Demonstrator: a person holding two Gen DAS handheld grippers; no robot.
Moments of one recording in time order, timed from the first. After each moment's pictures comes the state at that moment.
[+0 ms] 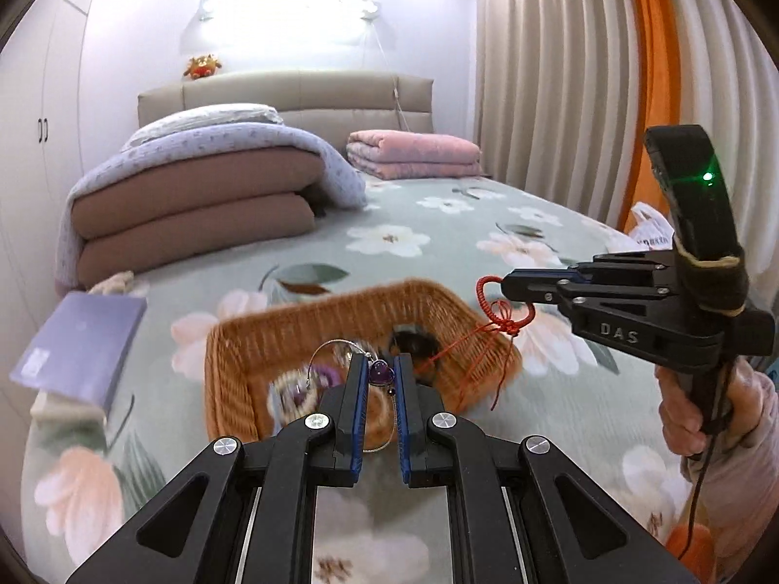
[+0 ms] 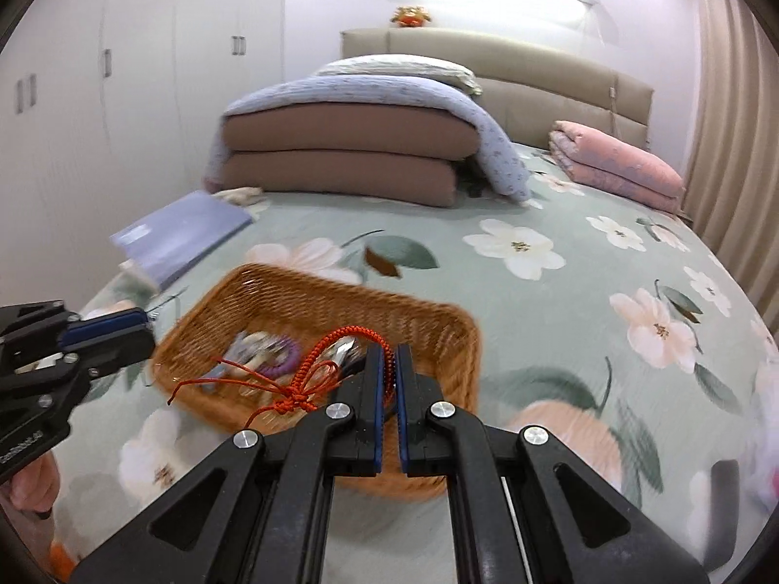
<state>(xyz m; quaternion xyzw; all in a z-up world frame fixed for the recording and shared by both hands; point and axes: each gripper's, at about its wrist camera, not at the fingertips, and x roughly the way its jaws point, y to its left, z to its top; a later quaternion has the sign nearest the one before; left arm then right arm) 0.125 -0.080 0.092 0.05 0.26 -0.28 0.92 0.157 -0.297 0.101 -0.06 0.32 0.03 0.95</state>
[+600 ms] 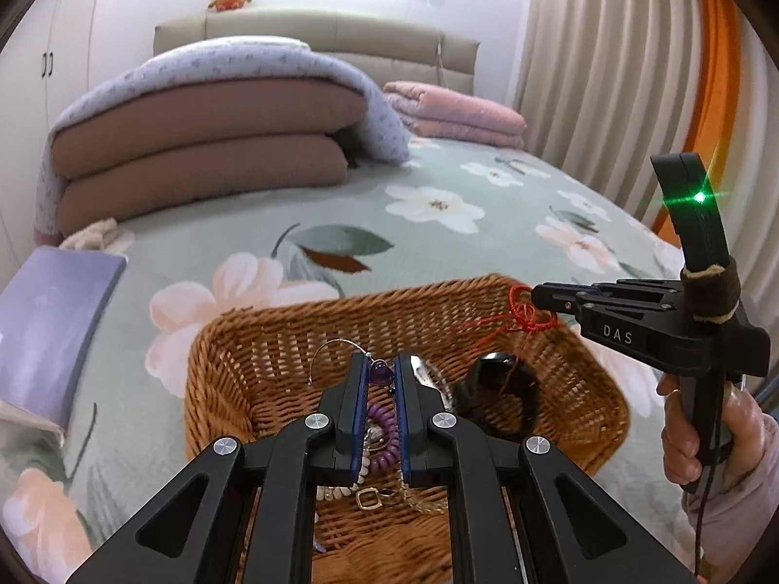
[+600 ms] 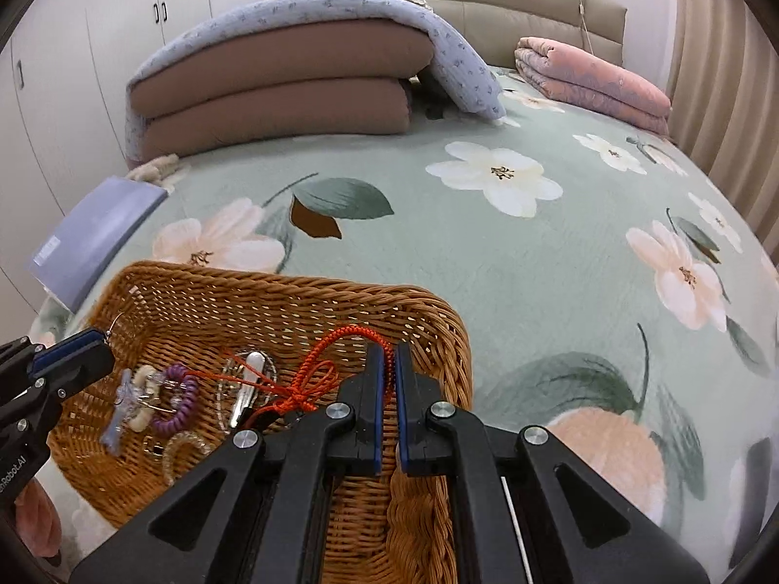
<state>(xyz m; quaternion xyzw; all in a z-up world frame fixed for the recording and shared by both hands) 0.249 -0.094 0.040 0.02 0.35 -0.26 0.90 0.261 -0.329 0.034 -0.02 0.41 -0.03 0.91</state>
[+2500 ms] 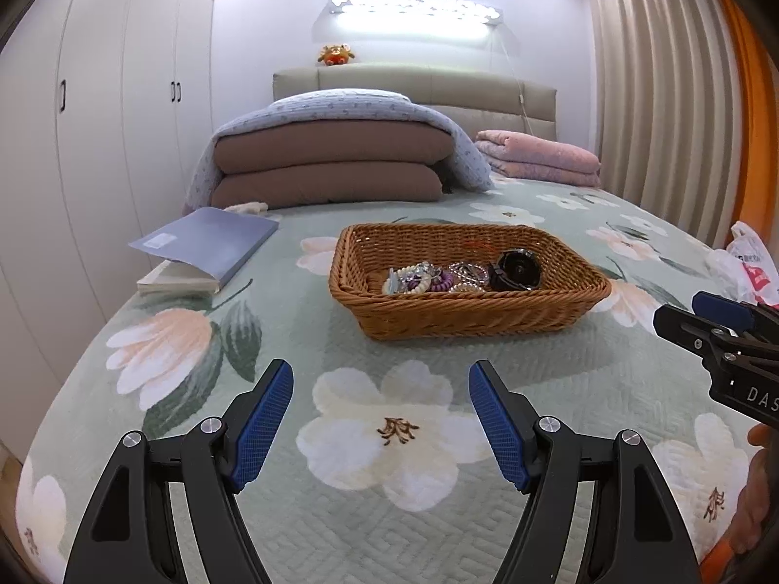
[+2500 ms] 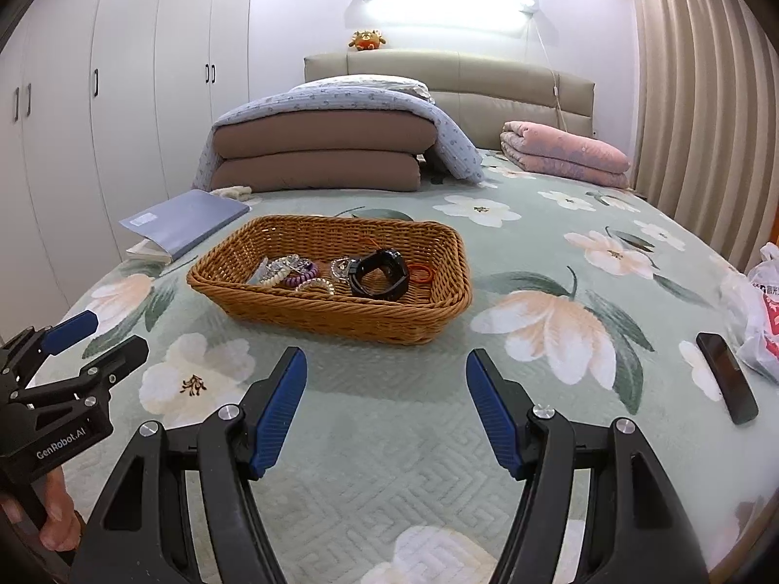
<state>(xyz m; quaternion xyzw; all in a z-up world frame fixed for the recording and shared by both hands) 0.031 -0.035 0.020 0.02 0.26 -0.09 0.96 -0.002 -0.264 0.042 -0.03 0.27 -0.03 0.96</state>
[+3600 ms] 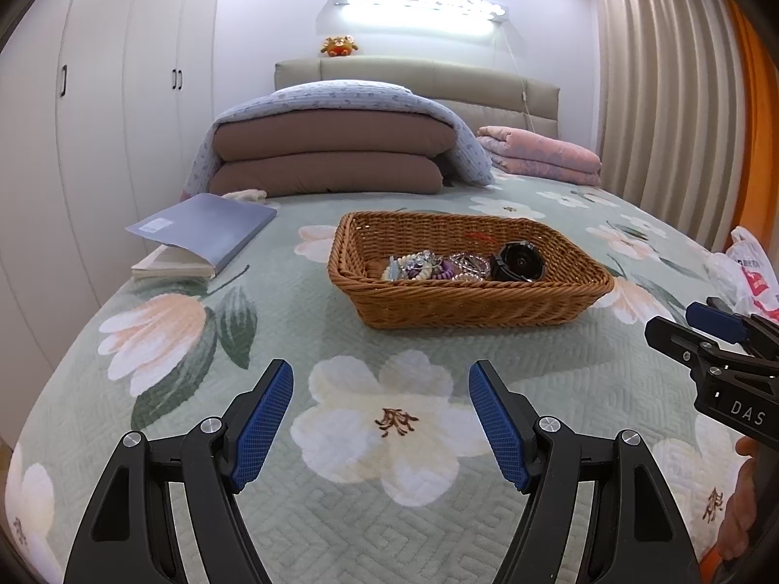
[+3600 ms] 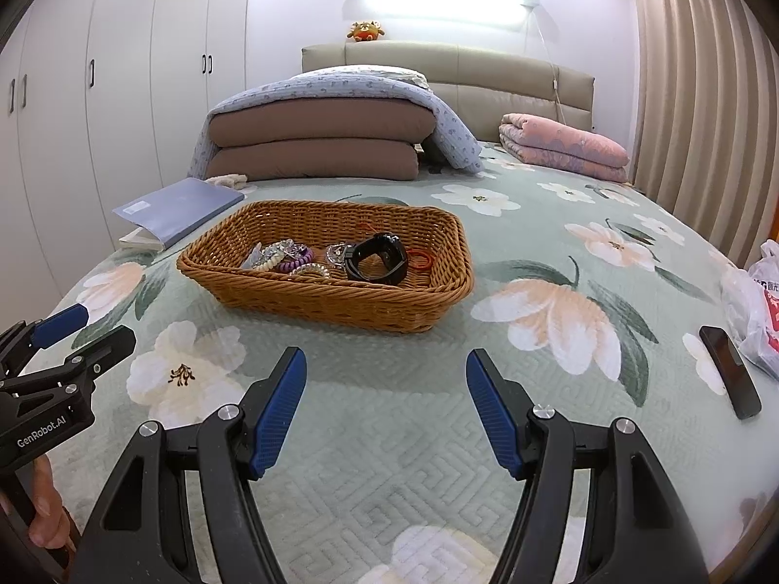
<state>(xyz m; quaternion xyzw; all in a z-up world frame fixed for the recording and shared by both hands) 0.033 -0.033 0.012 0.01 0.27 -0.09 0.96 0.006 -0.262 0.029 -0.03 0.28 -0.03 0.96</state>
